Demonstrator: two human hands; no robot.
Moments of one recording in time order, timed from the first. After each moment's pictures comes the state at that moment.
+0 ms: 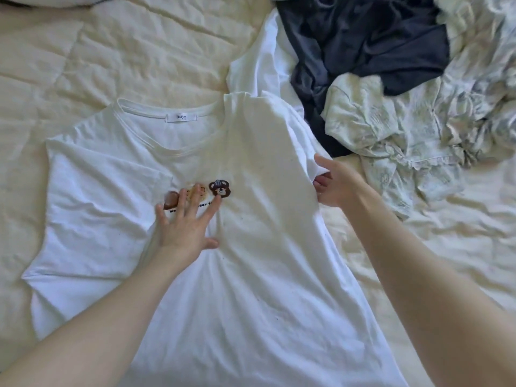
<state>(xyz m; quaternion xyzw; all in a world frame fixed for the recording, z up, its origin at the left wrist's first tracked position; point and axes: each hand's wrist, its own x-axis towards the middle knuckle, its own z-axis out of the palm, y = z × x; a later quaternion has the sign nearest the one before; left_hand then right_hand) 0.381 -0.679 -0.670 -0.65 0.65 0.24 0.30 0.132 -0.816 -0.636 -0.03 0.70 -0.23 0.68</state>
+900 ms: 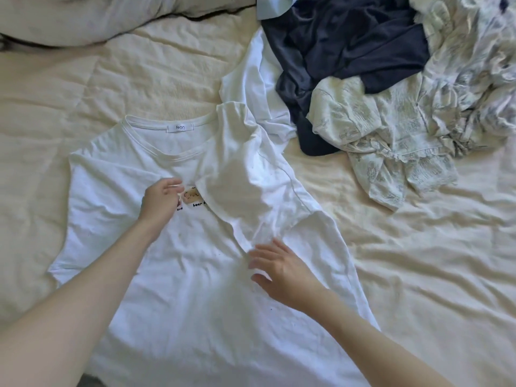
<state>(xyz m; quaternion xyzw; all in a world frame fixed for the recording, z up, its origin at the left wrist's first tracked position) 0.404 -0.711 -0.640 -0.82 0.28 0.42 -0.25 0.139 -0.645 -0.637 -0.85 0.37 -0.03 0.36</state>
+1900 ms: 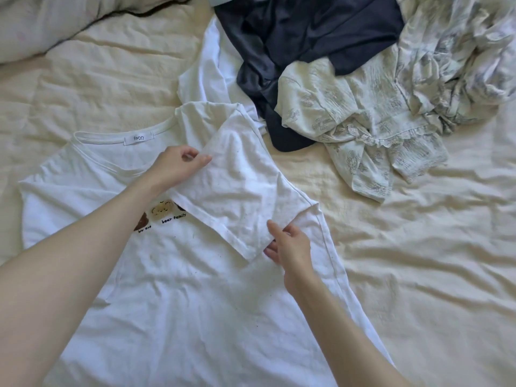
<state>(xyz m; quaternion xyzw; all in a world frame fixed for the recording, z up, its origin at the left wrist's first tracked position) 0.352 -0.817 -0.649 -0.73 0.52 0.44 -0.06 0.134 -0.689 -0.647 -0.09 0.69 -0.28 0.66</state>
